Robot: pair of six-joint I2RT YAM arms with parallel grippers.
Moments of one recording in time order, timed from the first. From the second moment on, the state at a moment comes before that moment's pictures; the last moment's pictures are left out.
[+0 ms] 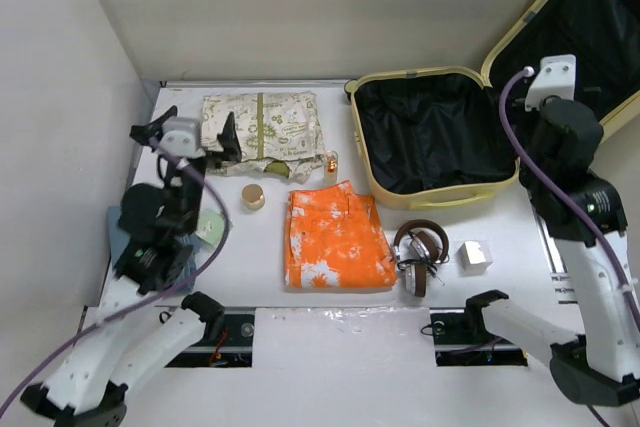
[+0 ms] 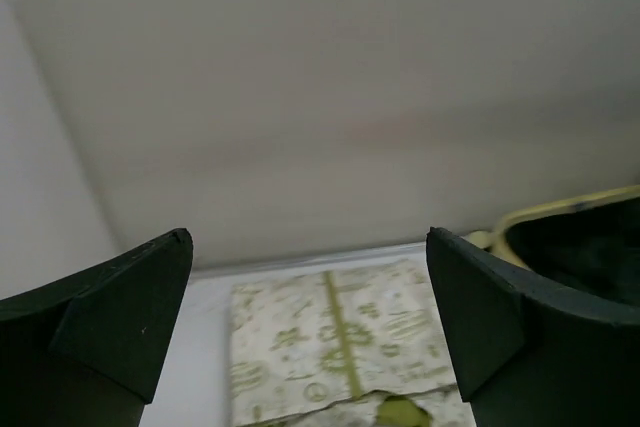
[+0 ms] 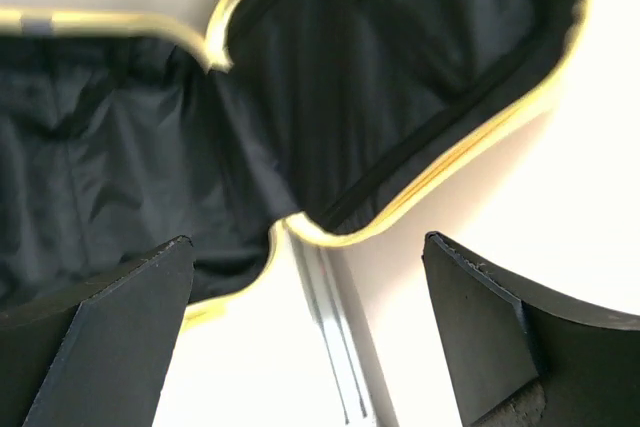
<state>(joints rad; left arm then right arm) -0.54 0.71 0.91 0.14 -0.45 0.27 0.30 0.95 1.47 -0.67 0.70 -0.31</state>
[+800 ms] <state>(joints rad) -0.54 0.78 0.94 -0.42 0.06 0.05 -0.04 1.12 1.26 -1.33 0.00 0.15</state>
